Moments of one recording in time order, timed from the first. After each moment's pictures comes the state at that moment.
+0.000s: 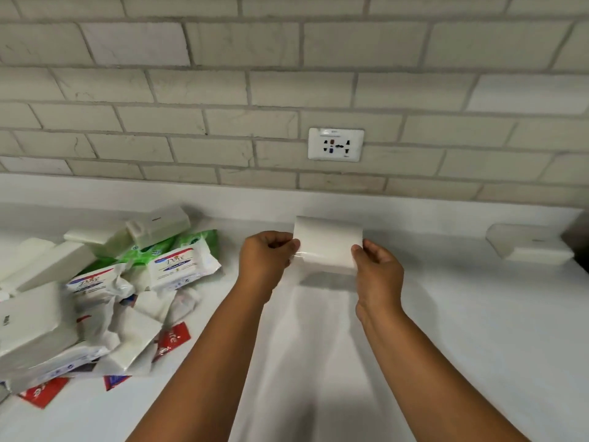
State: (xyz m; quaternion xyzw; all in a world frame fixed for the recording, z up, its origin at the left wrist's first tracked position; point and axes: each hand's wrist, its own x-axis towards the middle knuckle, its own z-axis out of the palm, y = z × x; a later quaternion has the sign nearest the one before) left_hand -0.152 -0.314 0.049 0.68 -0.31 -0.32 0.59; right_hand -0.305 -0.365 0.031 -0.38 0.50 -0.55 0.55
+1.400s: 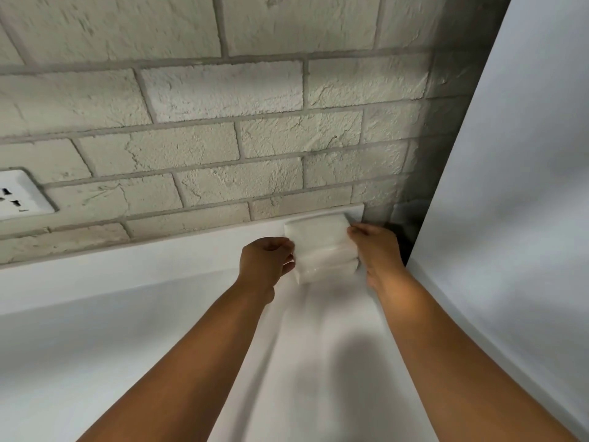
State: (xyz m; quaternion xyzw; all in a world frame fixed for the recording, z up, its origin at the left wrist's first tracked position) left_hand -0.530 -0.618 0.012 0.59 -0.32 -0.51 0.54; right_hand -0.704 -0.653 0.010 -0.40 0.61 -0.53 0.43
